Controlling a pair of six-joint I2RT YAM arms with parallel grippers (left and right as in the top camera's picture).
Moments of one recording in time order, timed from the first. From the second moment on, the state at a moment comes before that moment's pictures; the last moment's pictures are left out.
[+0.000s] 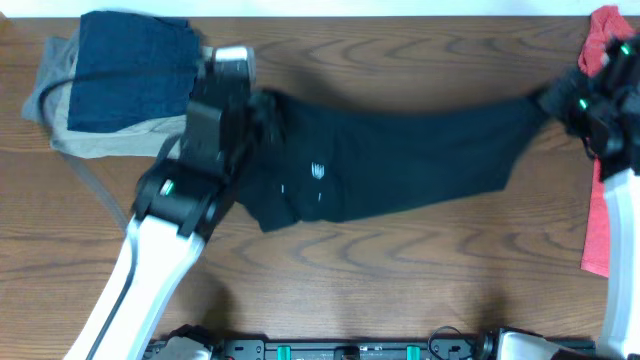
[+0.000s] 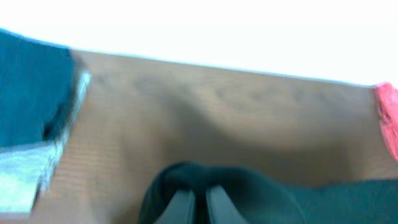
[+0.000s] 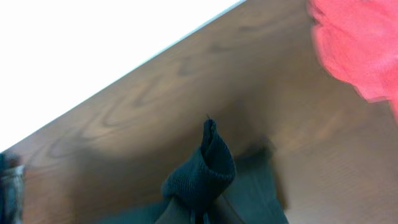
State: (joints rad) left arm -0.37 1.29 1.27 -0.51 -0.14 -0.38; right arm -0.17 1.42 1.49 -0.78 -0.11 0.44
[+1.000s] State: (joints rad) left arm -0.28 1.73 1.87 -1.21 0.04 -0.16; right arm -0.35 1.64 1.85 -1.27 -0.17 0.29
